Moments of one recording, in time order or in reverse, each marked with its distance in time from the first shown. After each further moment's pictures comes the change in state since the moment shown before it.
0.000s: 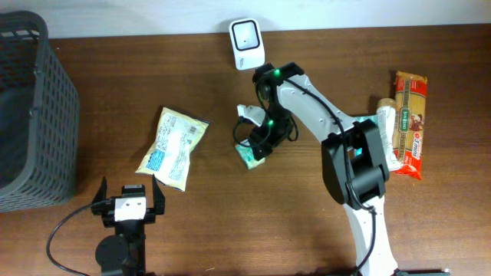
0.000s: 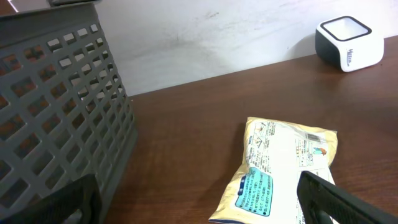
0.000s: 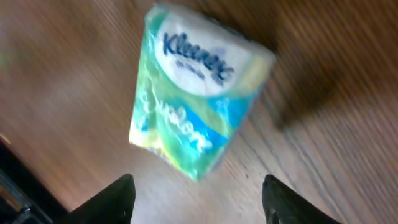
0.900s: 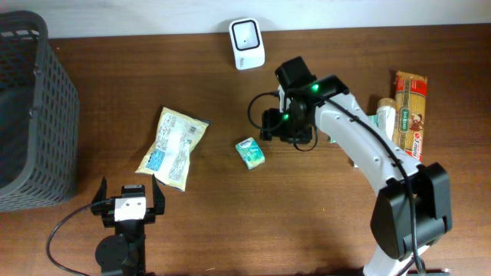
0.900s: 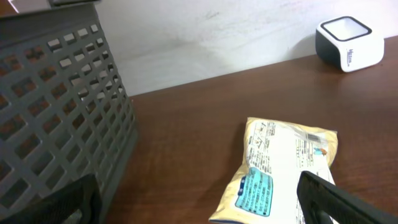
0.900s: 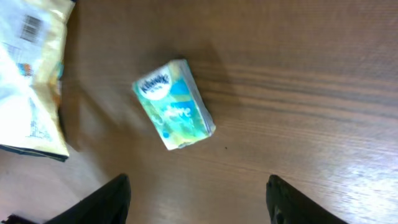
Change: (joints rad) left arm 0.000 0.000 0.000 0.001 0.000 0.000; right arm -0.021 -0.465 -0.424 0.372 0.074 0.903
